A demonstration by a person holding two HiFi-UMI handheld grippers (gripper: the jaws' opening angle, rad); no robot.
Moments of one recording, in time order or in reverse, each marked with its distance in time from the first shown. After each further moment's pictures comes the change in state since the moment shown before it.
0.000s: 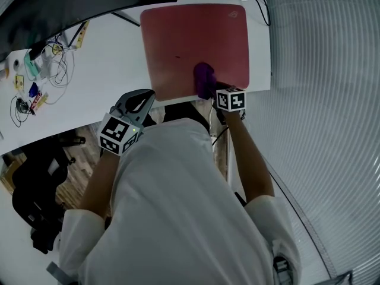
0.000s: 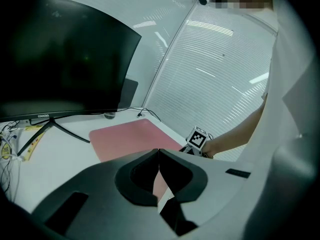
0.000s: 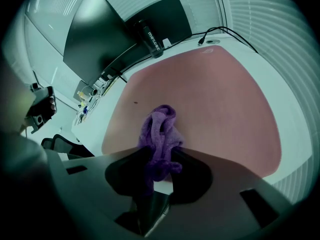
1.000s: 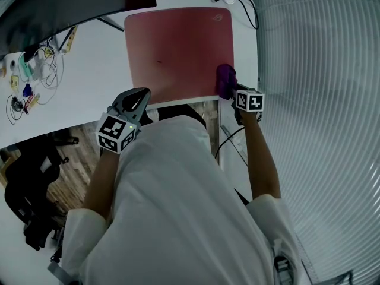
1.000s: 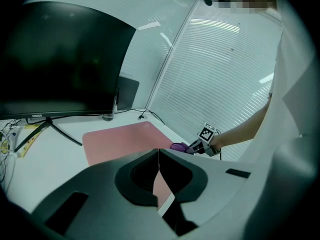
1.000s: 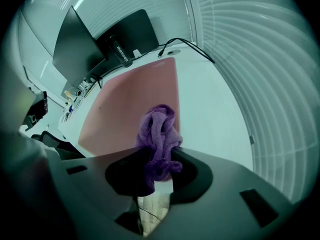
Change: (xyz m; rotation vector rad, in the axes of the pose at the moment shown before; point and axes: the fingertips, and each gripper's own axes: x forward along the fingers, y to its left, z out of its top) left arm 0.055 -0.025 0.020 -0.034 -0.026 0.091; right arm -0.080 -0.161 0.010 -0.002 0.001 -0.164
